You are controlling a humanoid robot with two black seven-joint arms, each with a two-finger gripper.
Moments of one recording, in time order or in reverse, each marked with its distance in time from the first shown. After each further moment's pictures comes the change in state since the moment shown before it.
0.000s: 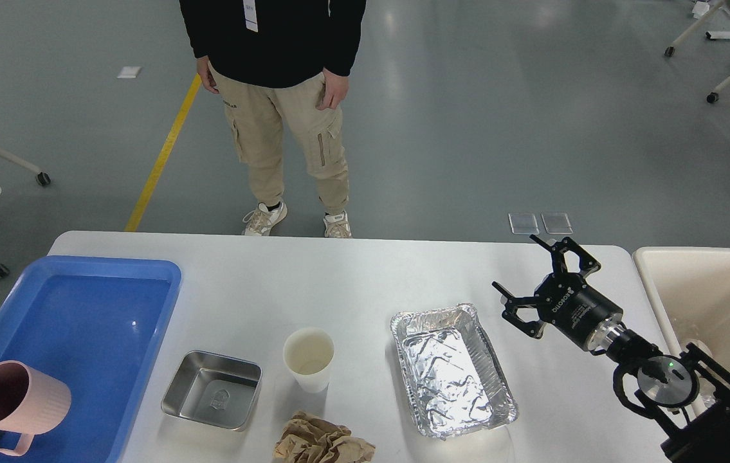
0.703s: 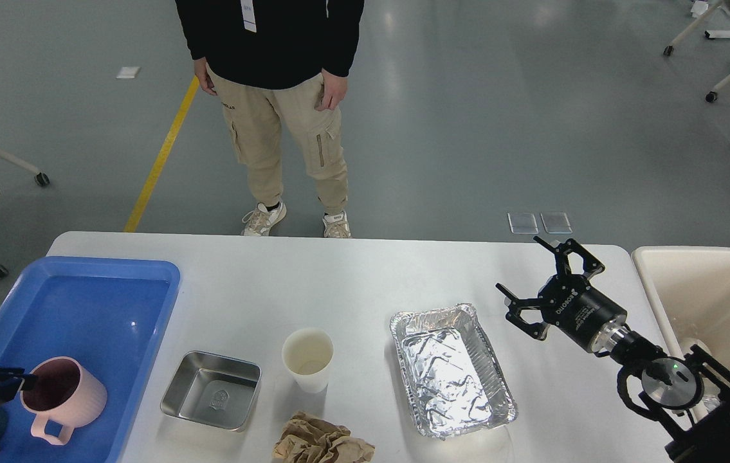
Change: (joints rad) left arm 0.028 -0.125 -0.002 0.100 -0.069 0.014 0.001; right arm -0.006 -0.006 0.001 0.002 0.000 0.002 0.000
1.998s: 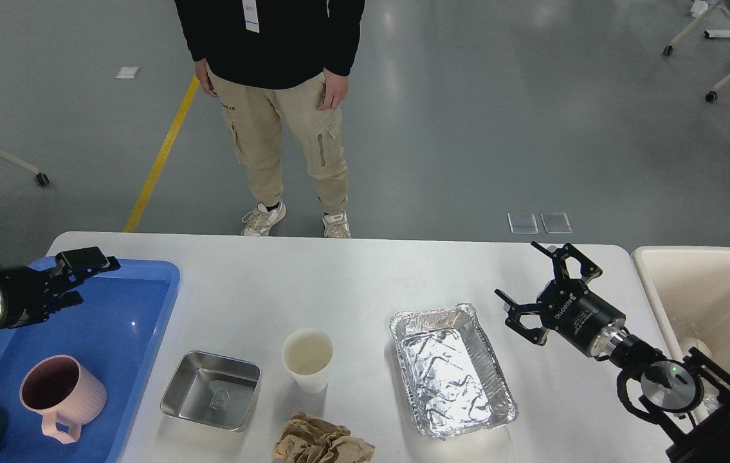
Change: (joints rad) left arm -0.050 -0.161 -0.186 -0.113 -1.082 -0.156 0.621; right arm -0.005 -0.004 -0.015 -0.002 -0.015 -0.005 0.000
